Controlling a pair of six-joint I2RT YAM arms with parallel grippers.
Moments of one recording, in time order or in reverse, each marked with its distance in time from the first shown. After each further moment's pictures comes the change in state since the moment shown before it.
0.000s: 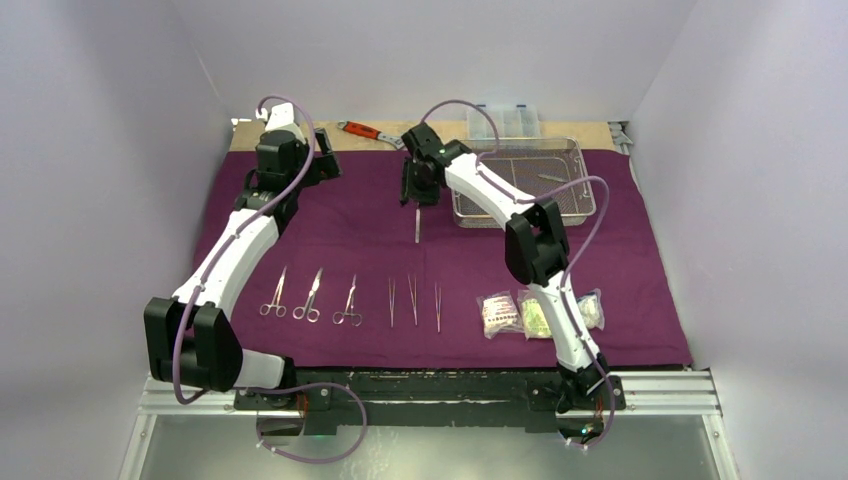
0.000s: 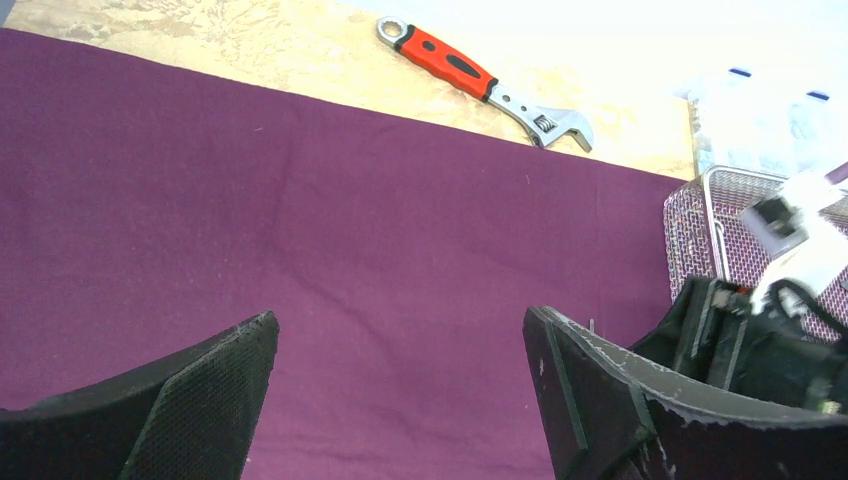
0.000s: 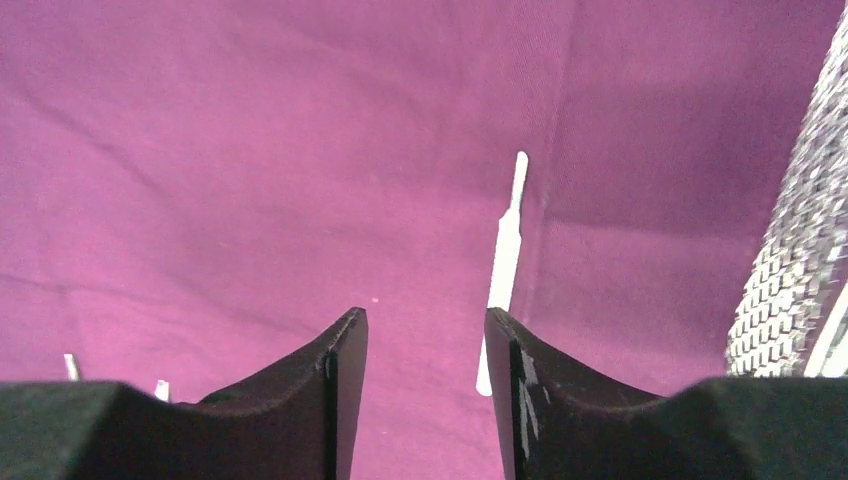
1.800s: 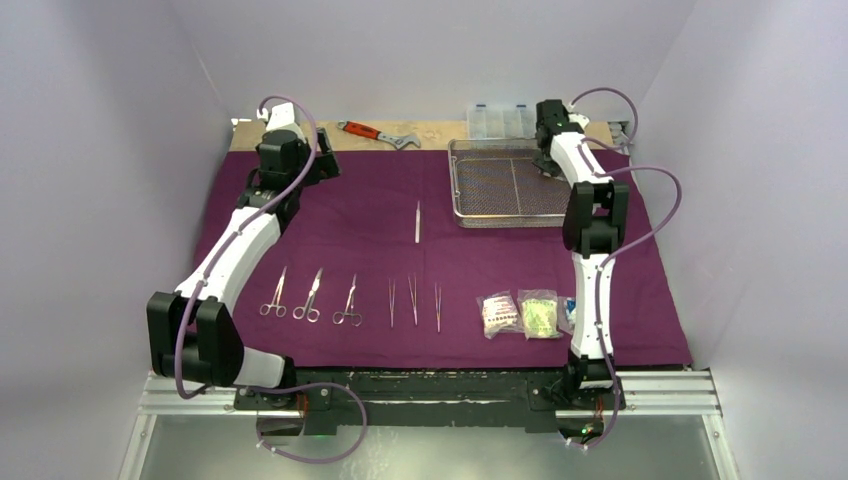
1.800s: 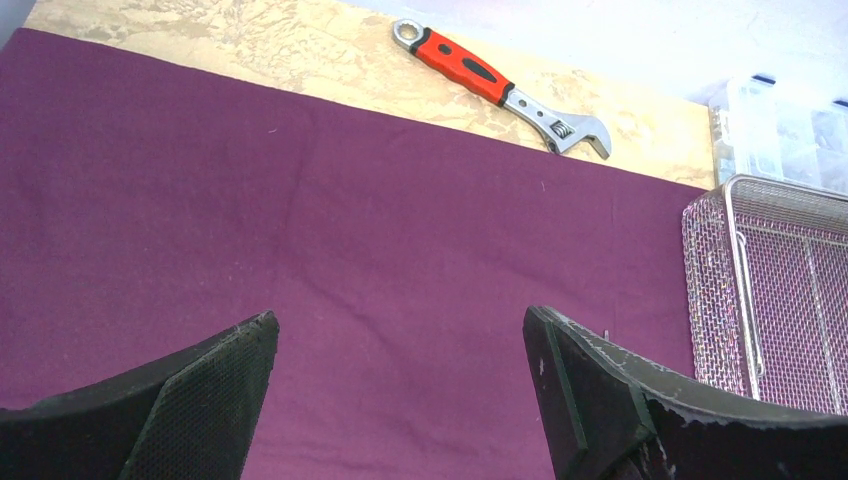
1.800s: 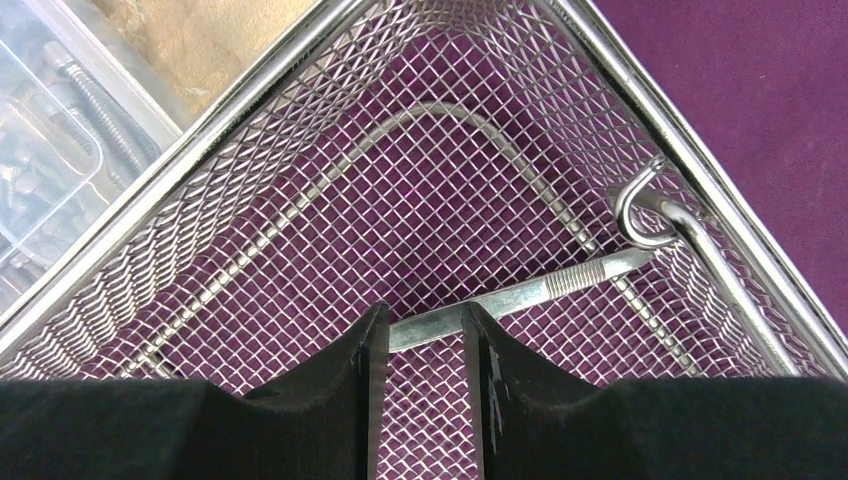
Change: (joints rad) left arm 0.000 0.021 0.000 0.018 -0.031 0.008; right arm -0.581 0.109 0.050 0.089 0.431 -0.013
